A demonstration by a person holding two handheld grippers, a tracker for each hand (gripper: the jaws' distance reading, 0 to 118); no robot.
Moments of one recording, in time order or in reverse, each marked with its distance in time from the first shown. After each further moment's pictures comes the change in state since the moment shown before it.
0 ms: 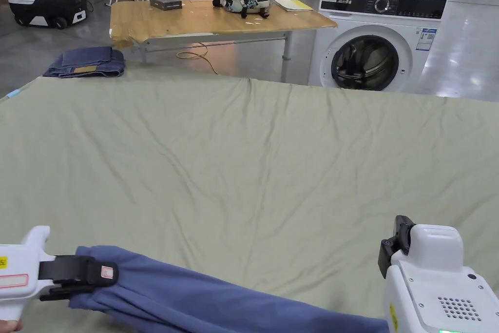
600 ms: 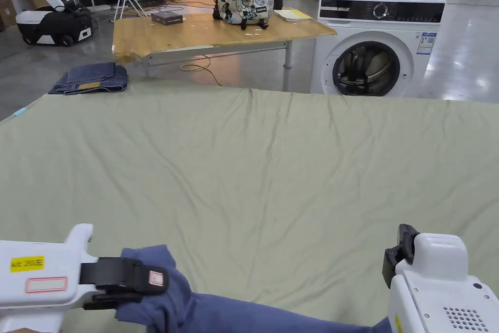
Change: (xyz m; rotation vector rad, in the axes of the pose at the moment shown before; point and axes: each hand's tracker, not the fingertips) left arm 0.109 -0.025 -0.031 -0.081 -0.122 -0.003; right arm 0.008 -0.003 0.000 -0.004 0.007 -0.025
